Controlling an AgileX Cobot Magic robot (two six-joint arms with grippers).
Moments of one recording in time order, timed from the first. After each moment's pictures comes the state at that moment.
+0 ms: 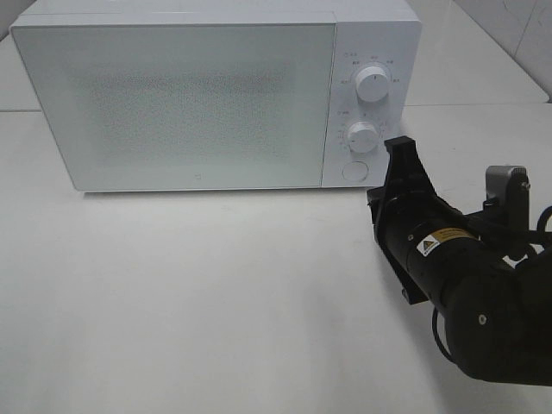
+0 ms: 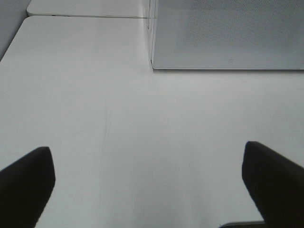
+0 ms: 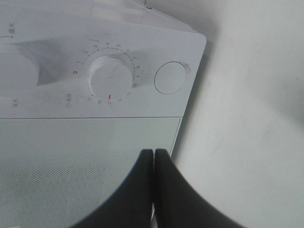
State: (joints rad) left arm 0.00 0.00 -0.52 -0.09 1.08 0.03; right arm 0.83 1.79 -0.43 0.84 -1.10 1.22
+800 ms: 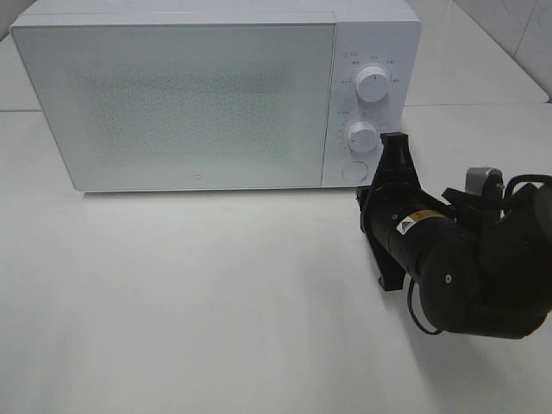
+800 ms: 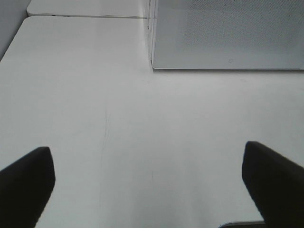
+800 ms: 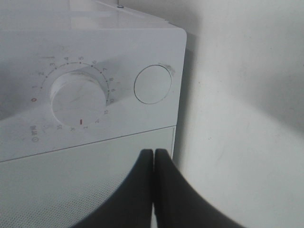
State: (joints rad) left arm 0.00 0.00 -0.52 -0.09 1.08 0.03; right arm 0.72 1.89 -0.54 0.75 -1.01 1.38
